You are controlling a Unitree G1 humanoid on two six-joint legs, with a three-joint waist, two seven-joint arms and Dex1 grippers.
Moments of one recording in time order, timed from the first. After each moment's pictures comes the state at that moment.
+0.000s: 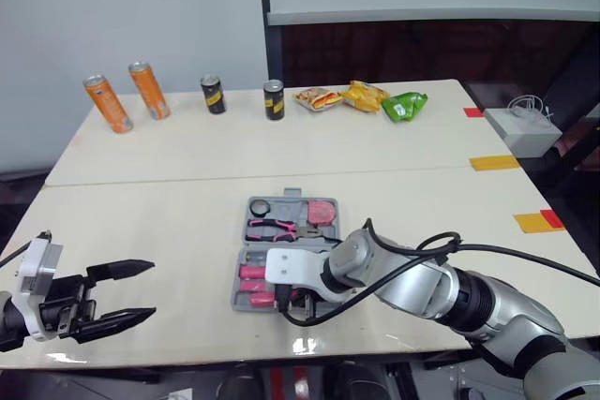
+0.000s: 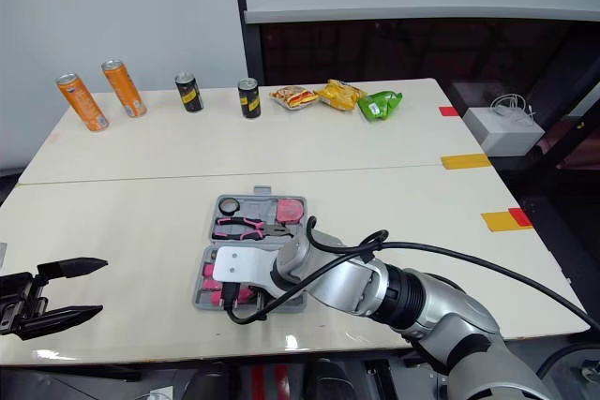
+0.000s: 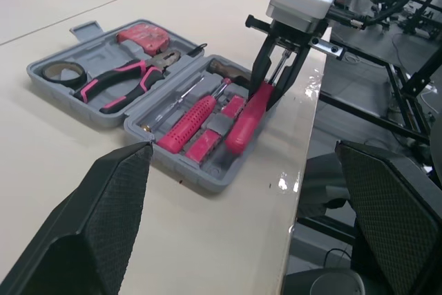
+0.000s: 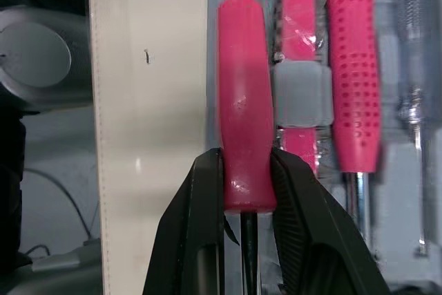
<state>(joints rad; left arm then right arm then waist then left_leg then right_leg) 0.21 0.93 0.44 0.02 -0.77 0.24 -1.53 -0.87 -0.47 0.90 -0.43 0.24 1.32 0.76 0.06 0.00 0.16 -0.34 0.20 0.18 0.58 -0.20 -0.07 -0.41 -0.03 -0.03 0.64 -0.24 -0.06</state>
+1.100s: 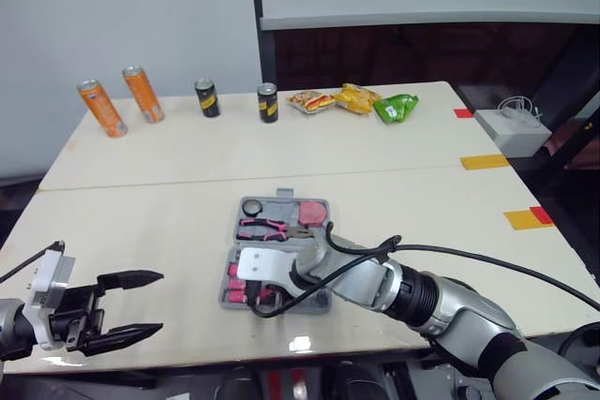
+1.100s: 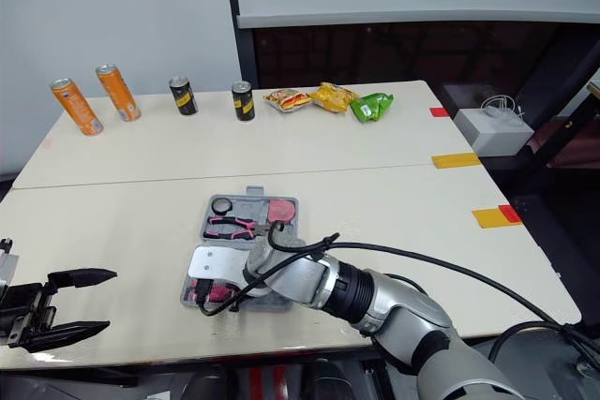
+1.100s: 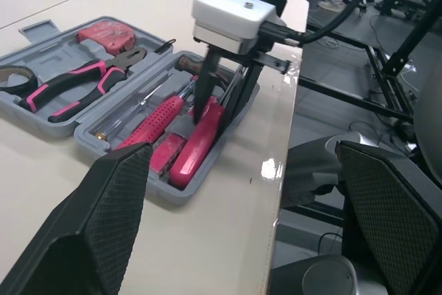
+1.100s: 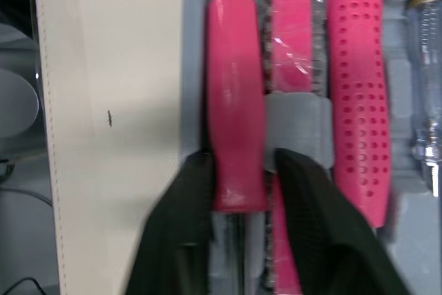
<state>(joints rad) 0.26 0.94 0.39 -0.01 -0.78 0.16 -1.54 -0.89 -0.25 0.93 -0.15 0.19 1.22 0.72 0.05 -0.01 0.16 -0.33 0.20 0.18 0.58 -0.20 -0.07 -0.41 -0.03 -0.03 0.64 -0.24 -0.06</state>
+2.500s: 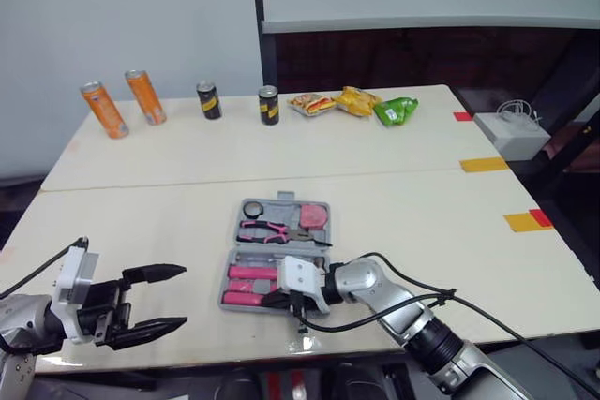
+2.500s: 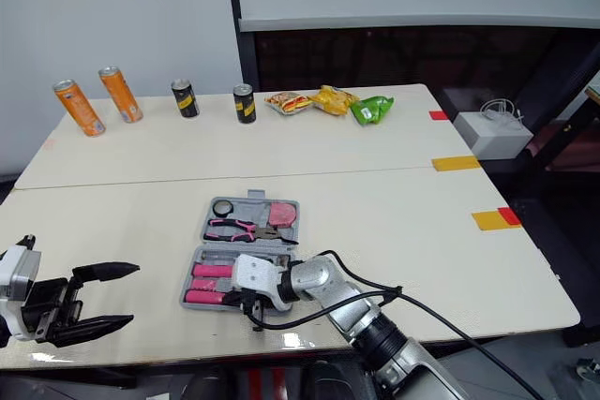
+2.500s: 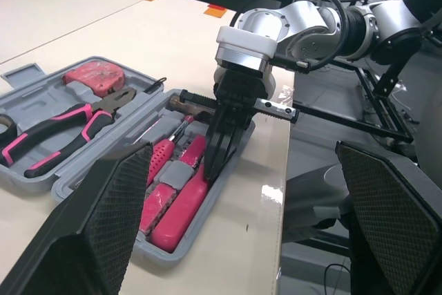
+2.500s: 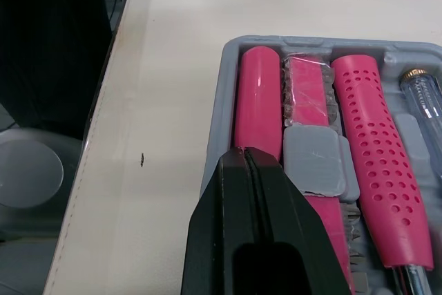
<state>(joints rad) 0.21 0.81 0.37 -0.11 -0.75 0.22 -1.49 -0.42 -0.30 0.63 0.11 0.05 0.25 0.96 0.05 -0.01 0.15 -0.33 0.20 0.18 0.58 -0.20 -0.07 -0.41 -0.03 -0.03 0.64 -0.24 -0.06</state>
